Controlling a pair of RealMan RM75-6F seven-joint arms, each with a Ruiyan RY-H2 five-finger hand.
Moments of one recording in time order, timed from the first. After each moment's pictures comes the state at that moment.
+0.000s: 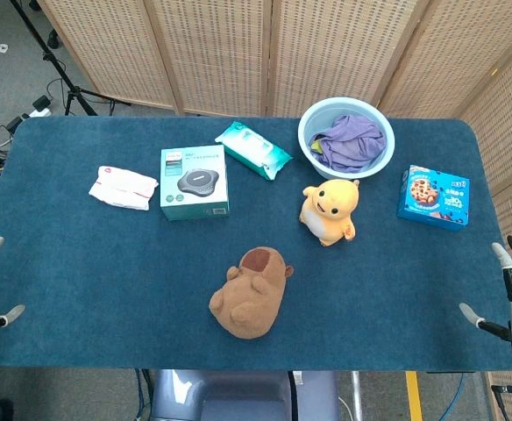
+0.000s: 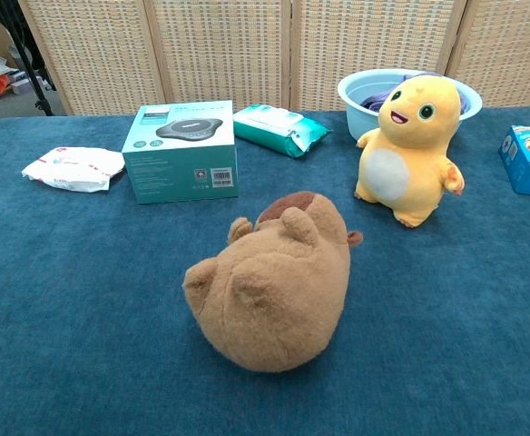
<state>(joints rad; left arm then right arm) -0.06 -0.97 -0.03 -1.75 1.50 1.50 -0.05 0.03 -1.14 0.11 -1.53 -1.56 1.65 0.12</state>
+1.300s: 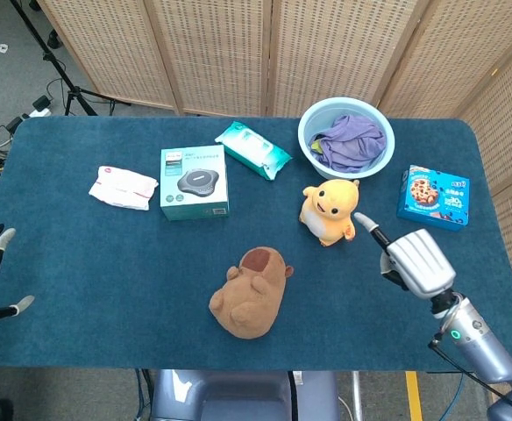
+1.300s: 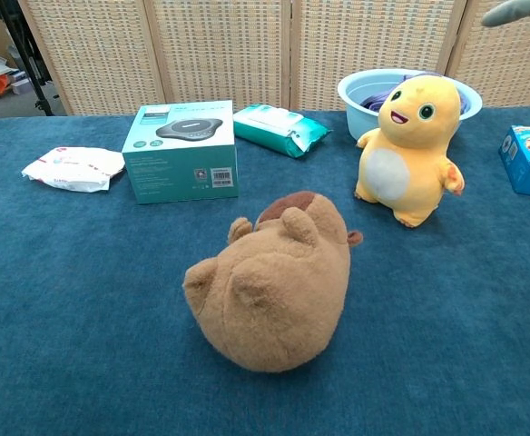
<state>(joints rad) -0.11 -1.00 -0.07 -1.78 1.41 1.43 0.06 0.44 -1.05 0.19 -1.73 -1.65 1.16 -0.06</state>
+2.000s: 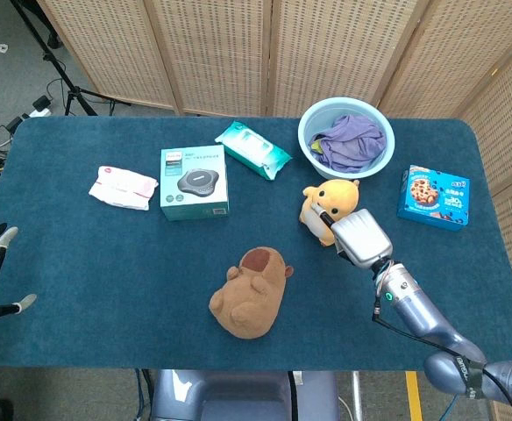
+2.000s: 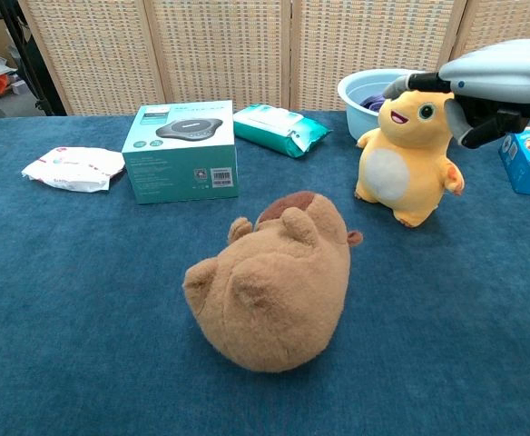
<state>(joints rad) -0.13 -1.00 -0.08 -1.78 1.38 1.40 0.05 0.68 -1.22 0.24 -1.71 -1.17 0.89 -0.54</state>
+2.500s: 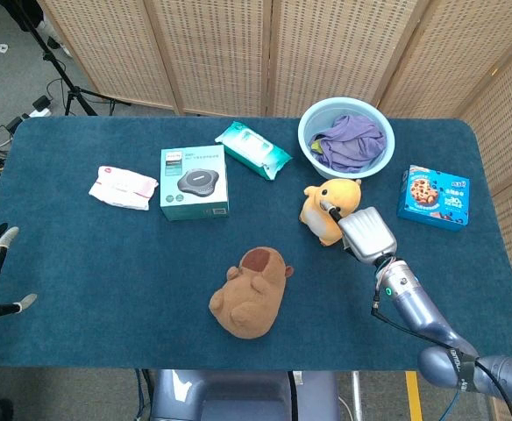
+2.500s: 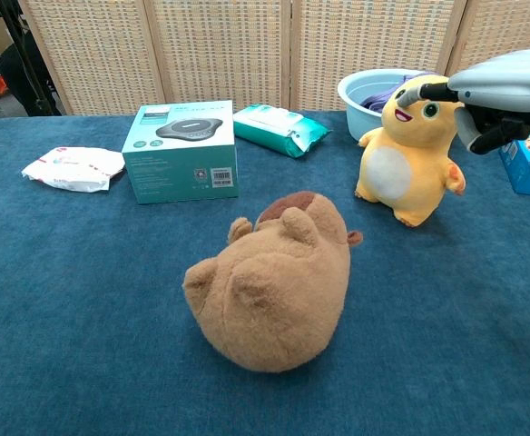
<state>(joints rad) -0.13 -1.00 -0.08 -1.78 1.38 1.40 0.06 0.72 -1.22 0.20 -1.71 -1.05 0.93 -0.62</state>
